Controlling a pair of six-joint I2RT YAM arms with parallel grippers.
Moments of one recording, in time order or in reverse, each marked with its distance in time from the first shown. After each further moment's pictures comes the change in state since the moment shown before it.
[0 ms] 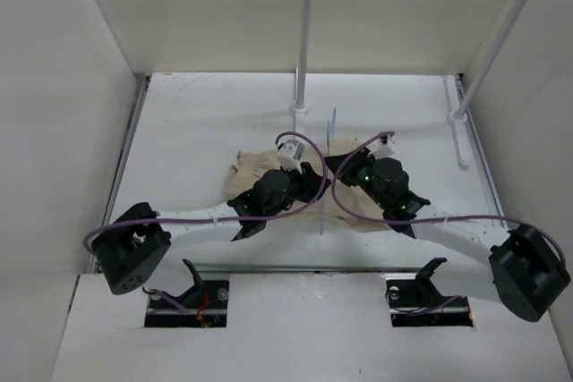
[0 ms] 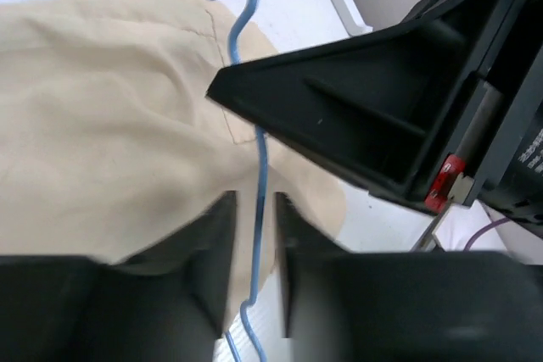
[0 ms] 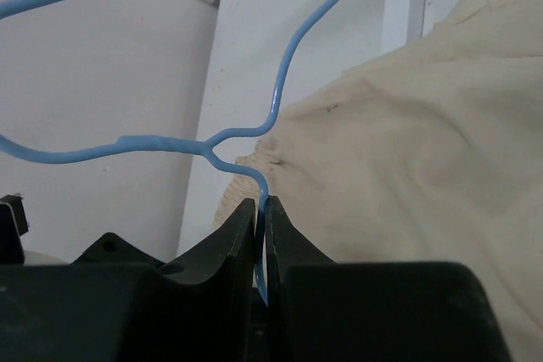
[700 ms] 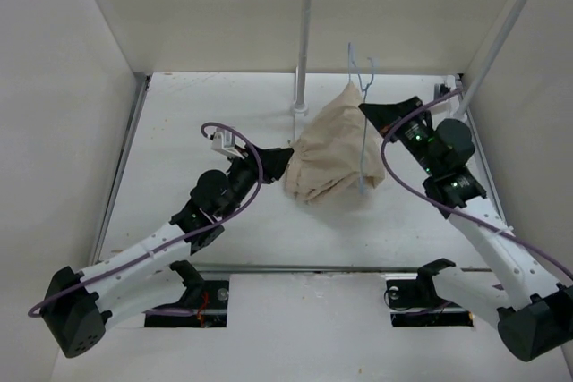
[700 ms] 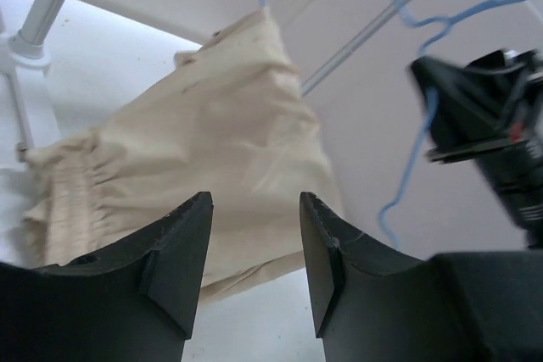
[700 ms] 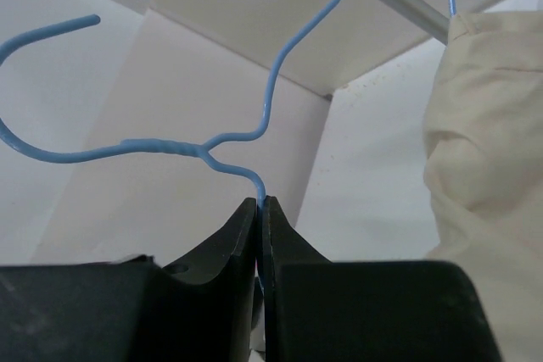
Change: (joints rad) left arm 0.160 -0.507 -0.088 -0.090 -0.063 -0.082; right arm -0.295 -0.238 0.319 -0.279 -0.263 0.052
